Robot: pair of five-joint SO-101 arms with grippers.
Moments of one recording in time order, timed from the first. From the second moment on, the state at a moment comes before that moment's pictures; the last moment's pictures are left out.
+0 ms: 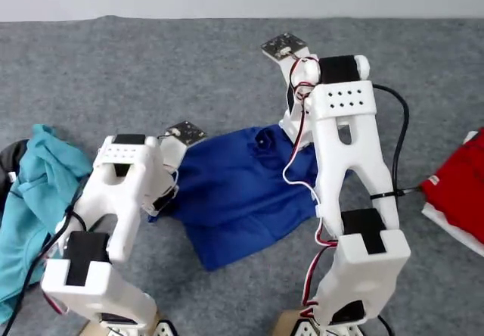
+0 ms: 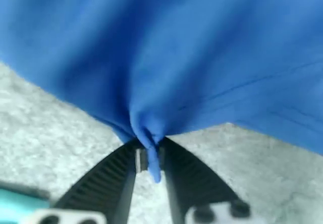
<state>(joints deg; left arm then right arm) -1.1 7.0 29.4 74.8 -29.1 -10.8 15.9 -26.5 100.5 23.7</state>
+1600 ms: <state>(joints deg) -2.5 -20.0 -17.2 99.2 -8.0 6.9 -17.5 -21.5 94.3 24.6</state>
